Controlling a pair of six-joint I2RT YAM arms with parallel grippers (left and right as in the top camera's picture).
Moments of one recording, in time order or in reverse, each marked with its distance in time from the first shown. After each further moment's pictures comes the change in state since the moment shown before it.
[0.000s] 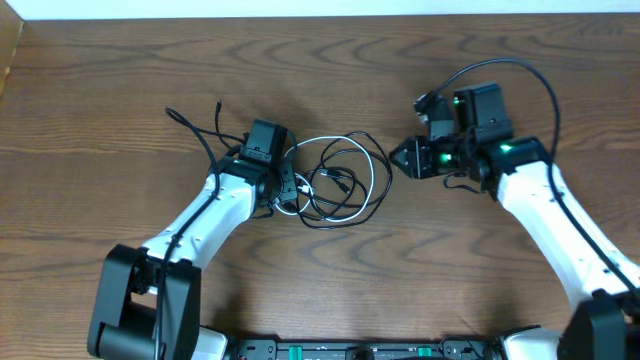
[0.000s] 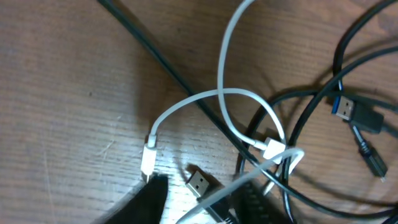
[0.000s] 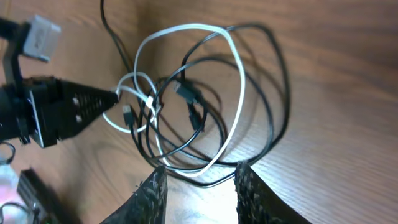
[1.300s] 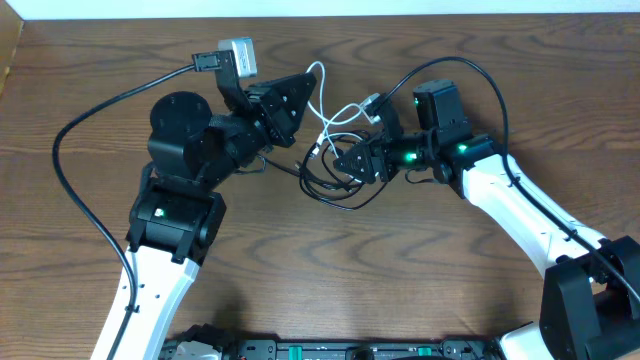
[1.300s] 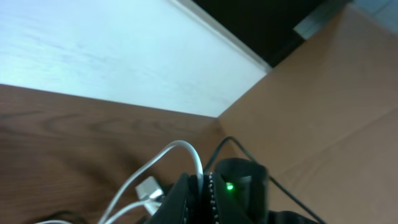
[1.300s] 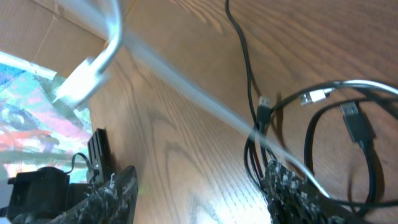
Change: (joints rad) left arm 0.035 -0.488 0.174 0.492 0.487 -0.229; right arm 0.114 0.111 0.000 0.318 -0.343 -0.057
